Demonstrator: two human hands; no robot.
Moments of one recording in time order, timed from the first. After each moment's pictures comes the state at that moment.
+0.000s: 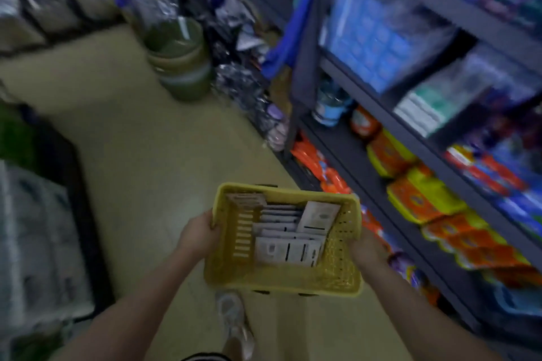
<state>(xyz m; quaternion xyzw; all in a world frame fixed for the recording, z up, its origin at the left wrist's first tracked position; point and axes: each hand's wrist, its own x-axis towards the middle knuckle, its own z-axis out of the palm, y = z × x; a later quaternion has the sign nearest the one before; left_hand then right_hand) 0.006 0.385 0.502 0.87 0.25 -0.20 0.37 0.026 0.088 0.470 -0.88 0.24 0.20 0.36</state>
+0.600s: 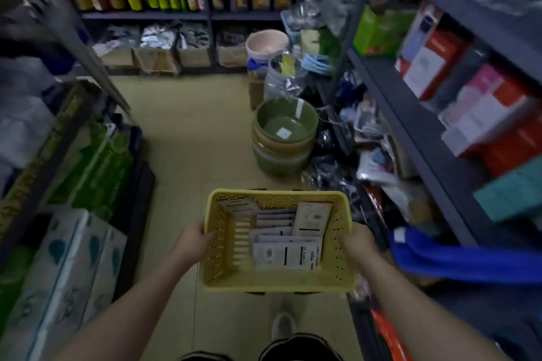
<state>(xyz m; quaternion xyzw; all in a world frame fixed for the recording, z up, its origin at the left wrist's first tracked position) 0.304 0.715 0.532 0.74 0.44 -0.07 0.51 0.483 0.459 0.508 -0.89 0.05 0.28 0.37</state>
